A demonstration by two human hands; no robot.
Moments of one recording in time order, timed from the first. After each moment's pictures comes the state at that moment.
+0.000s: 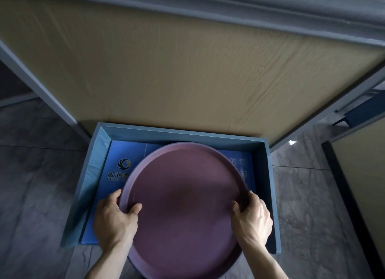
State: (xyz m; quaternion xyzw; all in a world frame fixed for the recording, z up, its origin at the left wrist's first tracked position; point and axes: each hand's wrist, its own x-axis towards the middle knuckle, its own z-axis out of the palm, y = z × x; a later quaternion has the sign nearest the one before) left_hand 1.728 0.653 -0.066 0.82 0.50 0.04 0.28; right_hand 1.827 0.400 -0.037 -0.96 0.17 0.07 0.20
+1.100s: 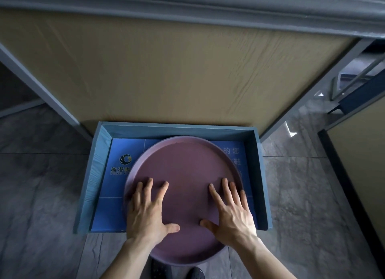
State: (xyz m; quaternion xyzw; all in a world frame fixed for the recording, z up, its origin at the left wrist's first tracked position) left_hand 1.718 0.603 -0.046 0.96 0.19 -0.16 0.16; right_hand 1.788 0.386 -0.047 -0.96 -0.19 0.20 0.04
